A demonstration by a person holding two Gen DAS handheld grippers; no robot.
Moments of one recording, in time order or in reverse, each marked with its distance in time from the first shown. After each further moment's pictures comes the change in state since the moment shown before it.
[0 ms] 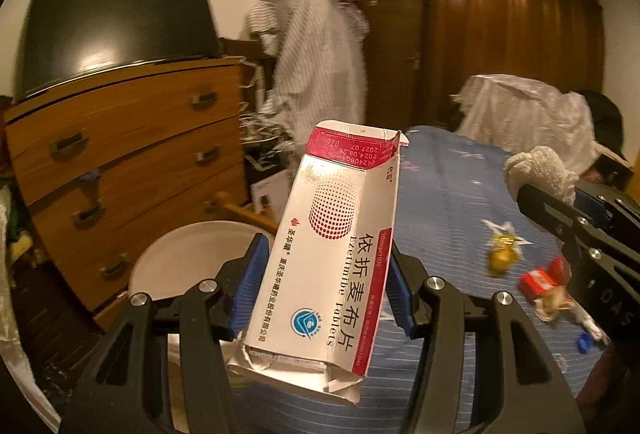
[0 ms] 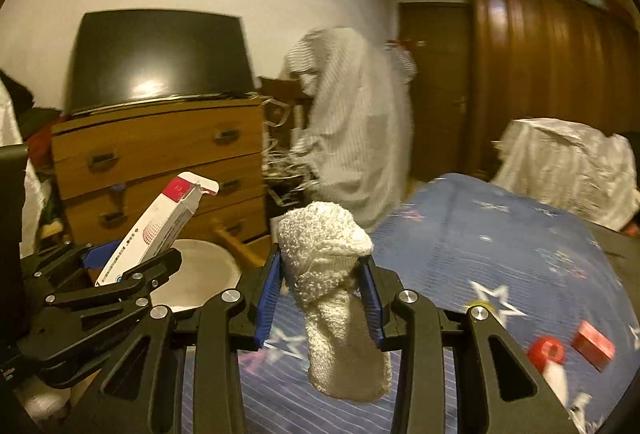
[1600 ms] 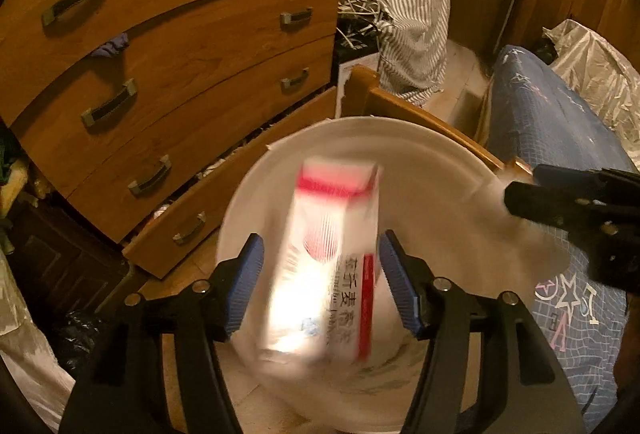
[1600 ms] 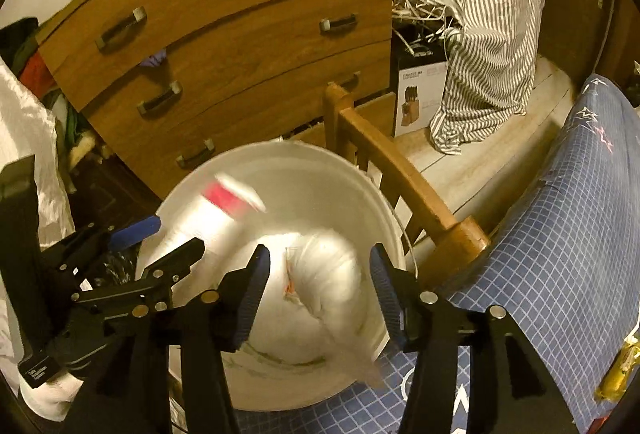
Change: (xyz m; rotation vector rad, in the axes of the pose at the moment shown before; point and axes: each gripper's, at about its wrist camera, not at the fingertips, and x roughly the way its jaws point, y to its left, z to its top) left arm 0.158 0.188 -0.032 -0.135 0.449 0.135; right arm 0.323 0.163 -0.010 -0.042 0.628 0.362
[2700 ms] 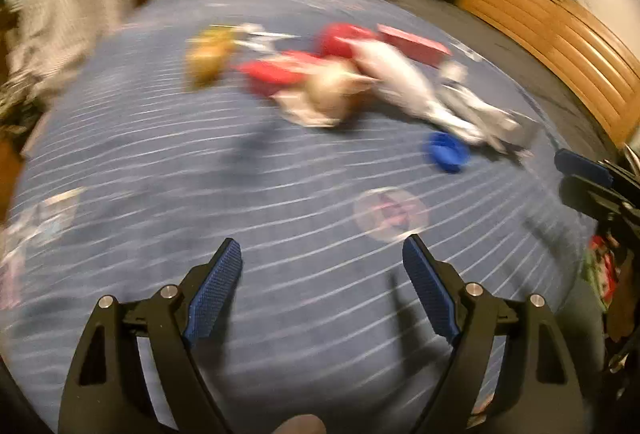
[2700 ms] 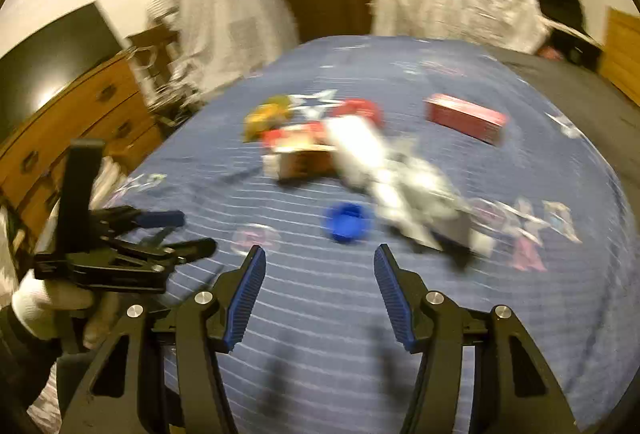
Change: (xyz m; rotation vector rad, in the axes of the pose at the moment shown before) left arm -0.072 -0.422 -0.231 0.780 0.111 -0.661; right arm -0.367 -0.260 -0.574 0.599 -0.382 -0.454
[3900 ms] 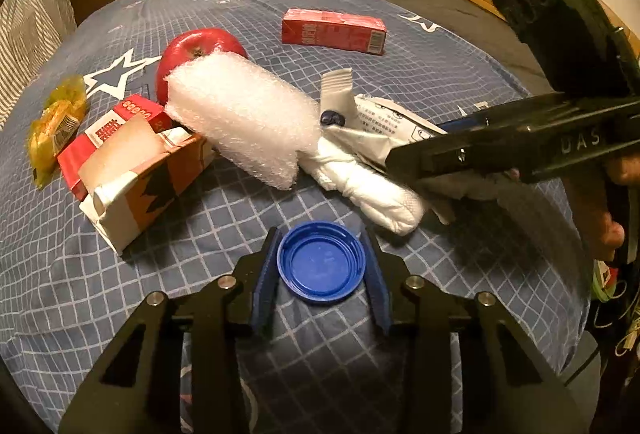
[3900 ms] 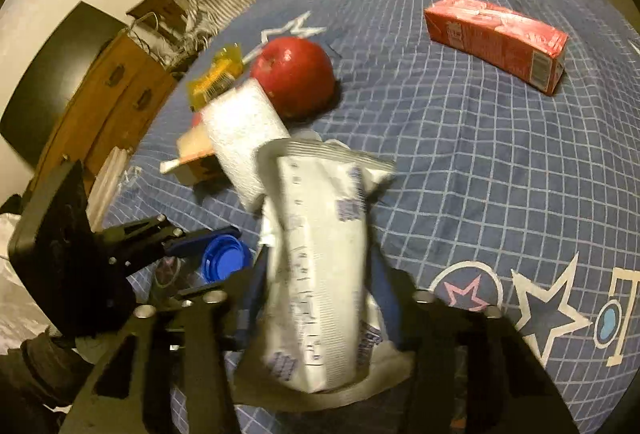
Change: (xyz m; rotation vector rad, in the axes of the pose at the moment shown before) left arm 0.089 -0.082 0.068 0.126 0.034 -0.036; right arm 0.168 -0.111 0.081 0.075 0.366 0.312
